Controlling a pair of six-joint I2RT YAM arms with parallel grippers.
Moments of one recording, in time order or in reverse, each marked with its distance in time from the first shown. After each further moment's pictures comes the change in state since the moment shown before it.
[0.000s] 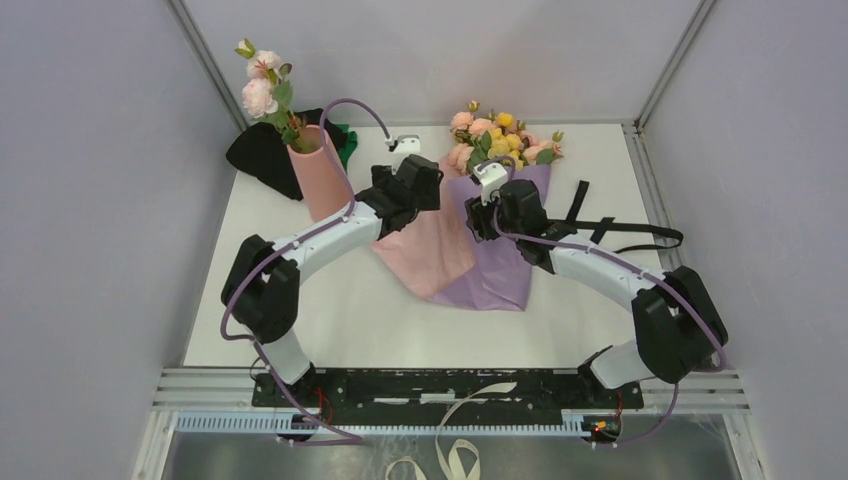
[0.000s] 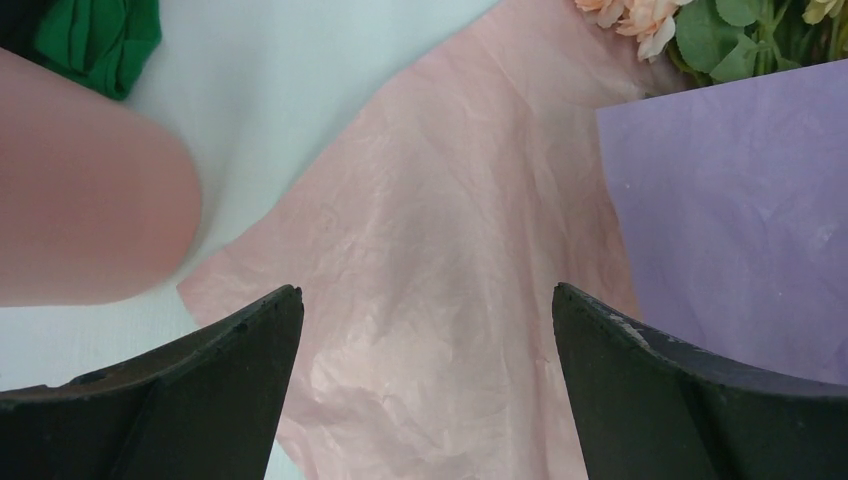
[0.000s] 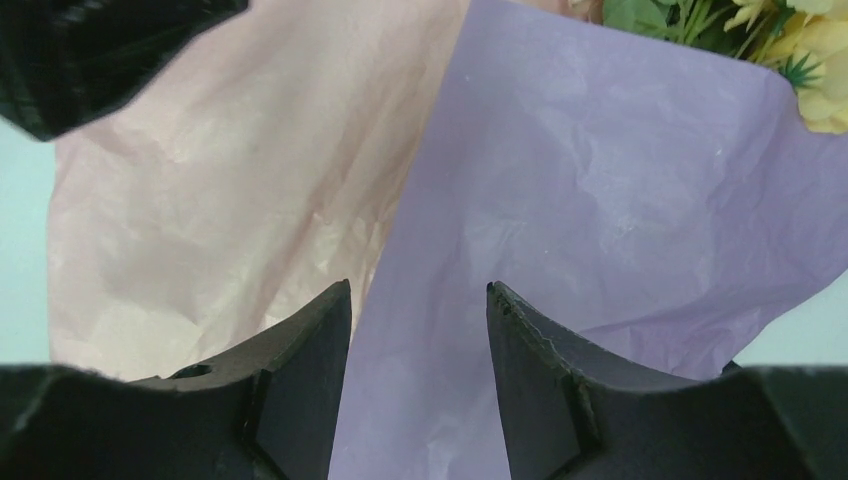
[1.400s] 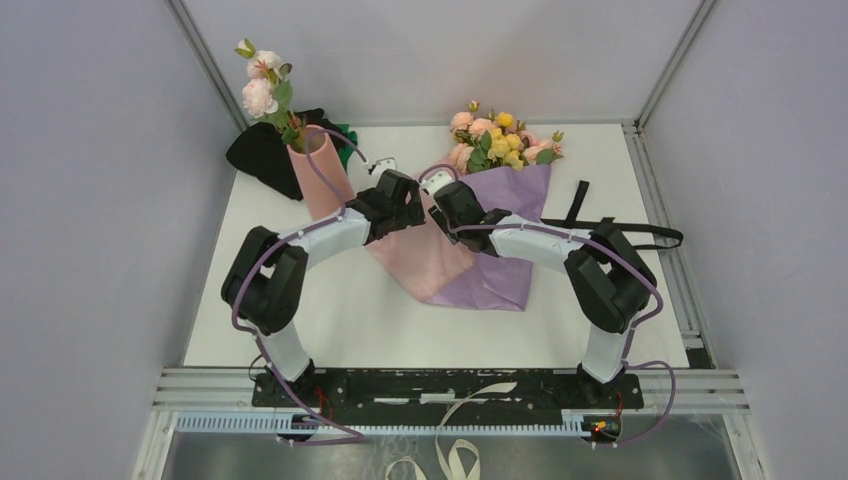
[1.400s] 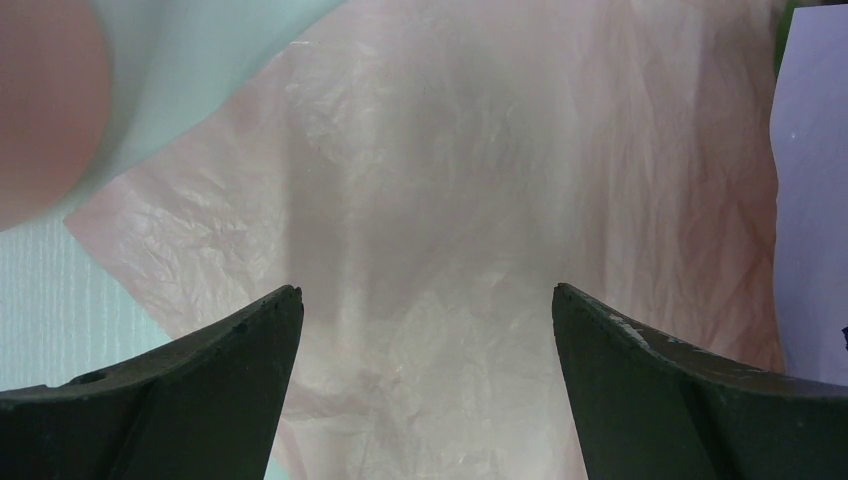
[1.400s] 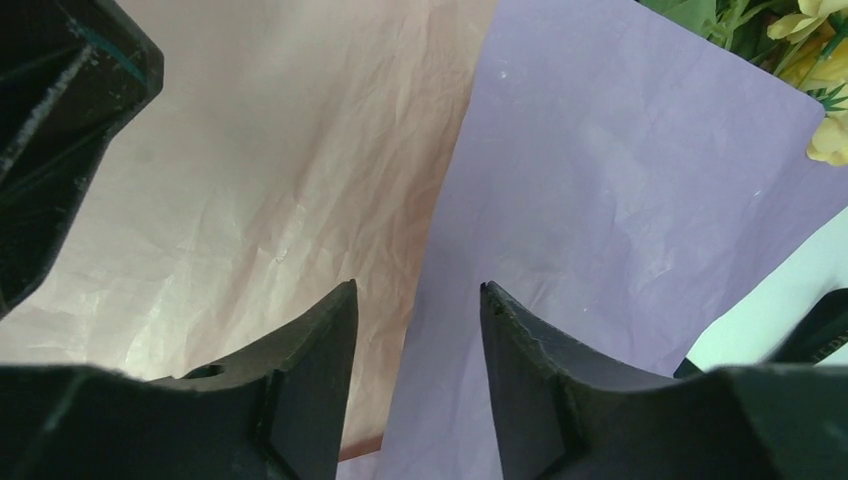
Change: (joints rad) left arm 0.133 0.037 -0.191 0.106 0.239 -0.150; right arm 0.192 0.394 0.328 -0.216 0.422 -0.092
